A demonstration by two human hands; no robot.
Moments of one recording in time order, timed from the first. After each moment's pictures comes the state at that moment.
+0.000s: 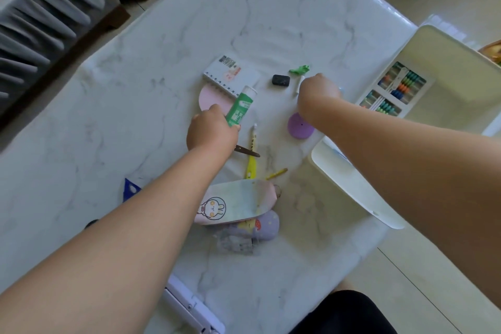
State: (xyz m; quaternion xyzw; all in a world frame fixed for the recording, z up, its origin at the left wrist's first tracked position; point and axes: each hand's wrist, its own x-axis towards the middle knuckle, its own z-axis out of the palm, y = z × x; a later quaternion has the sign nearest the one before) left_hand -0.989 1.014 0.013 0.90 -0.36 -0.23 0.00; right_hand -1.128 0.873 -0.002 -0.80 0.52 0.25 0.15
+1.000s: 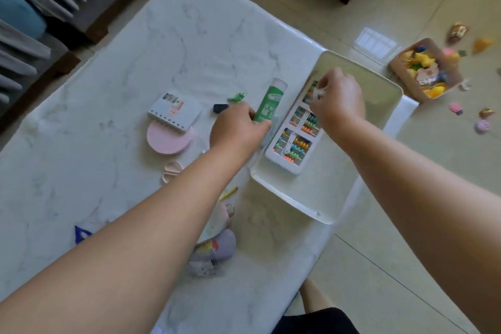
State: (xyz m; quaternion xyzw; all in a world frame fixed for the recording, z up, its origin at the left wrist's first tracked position) left_hand -1.107 0.931 0.069 0.81 -0.48 -0.32 0.14; right_hand -1.269 0.844 0.066 -0.66 0.70 -0.10 0.24
